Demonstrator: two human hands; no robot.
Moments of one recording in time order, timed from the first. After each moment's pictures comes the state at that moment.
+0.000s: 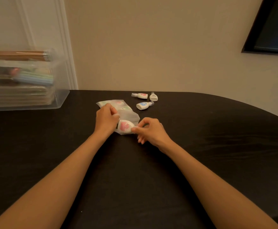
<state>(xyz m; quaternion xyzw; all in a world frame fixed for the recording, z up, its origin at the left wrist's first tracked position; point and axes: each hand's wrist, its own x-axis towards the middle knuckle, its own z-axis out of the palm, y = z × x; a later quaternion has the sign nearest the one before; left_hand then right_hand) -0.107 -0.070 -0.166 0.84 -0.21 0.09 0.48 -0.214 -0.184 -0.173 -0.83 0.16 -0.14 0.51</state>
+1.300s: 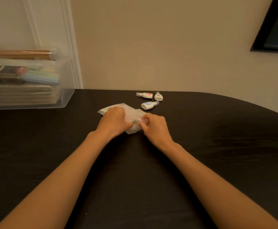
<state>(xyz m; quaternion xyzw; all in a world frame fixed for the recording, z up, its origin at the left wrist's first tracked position) -0.119 -0.064 -0.152 0.90 -0.31 0.07 0.29 -0.197 -0.183 -0.178 -0.92 0.14 -0.25 0.26</state>
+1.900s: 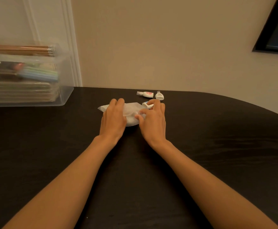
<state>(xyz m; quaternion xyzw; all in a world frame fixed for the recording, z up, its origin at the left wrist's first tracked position) -0.125 -0.064 -0.161 0.87 -0.29 0.21 0.35 -0.183 -0.166 -0.173 -0.90 0.16 -0.37 0.17</state>
